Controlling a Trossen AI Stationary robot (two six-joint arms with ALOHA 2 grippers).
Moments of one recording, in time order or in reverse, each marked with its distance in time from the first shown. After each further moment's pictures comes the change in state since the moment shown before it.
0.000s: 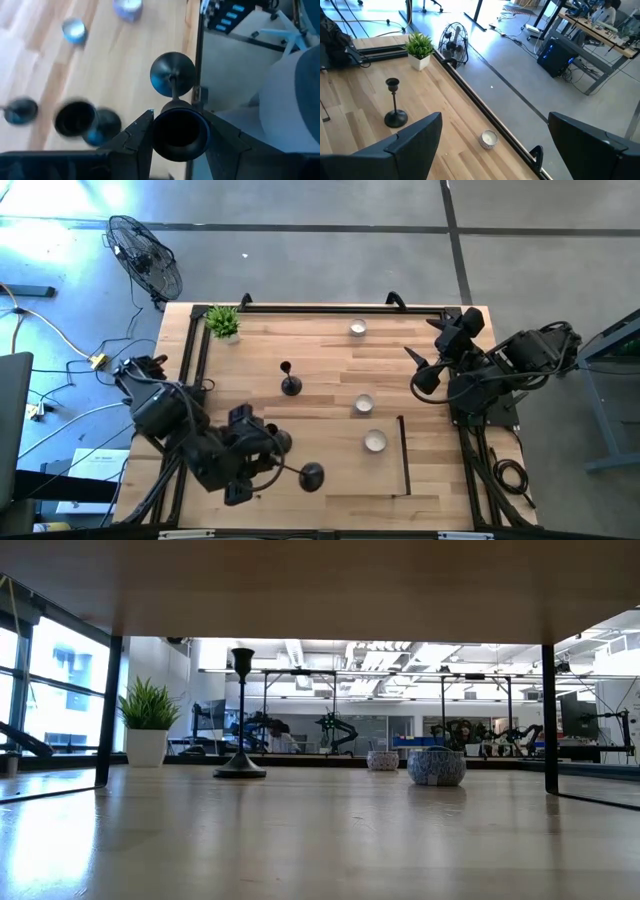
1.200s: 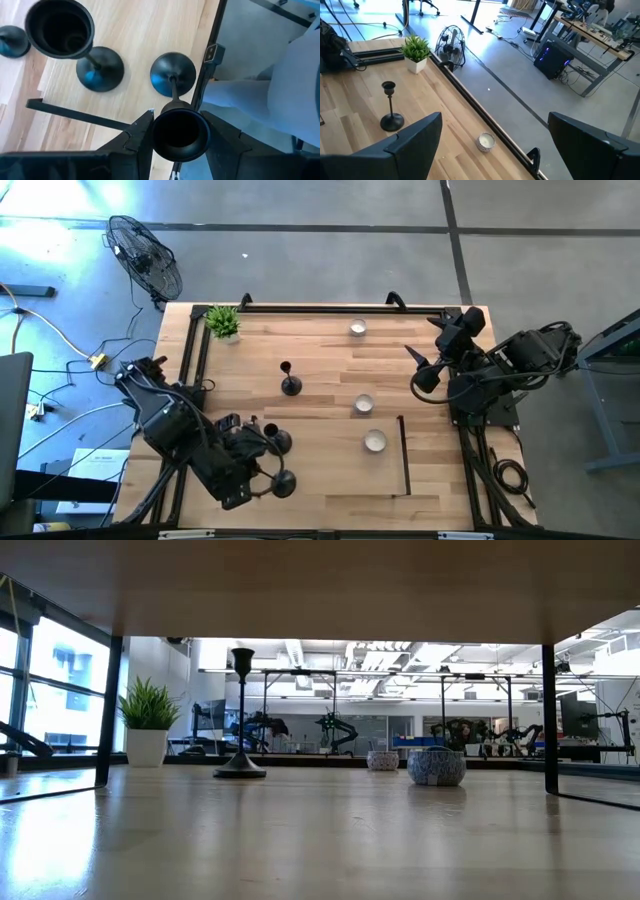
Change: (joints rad) left arm -0.012 -0.011 -0.112 -0.091 0.137 -0.195; right arm 0.000 0.000 0.000 0.000 0.023 0.000
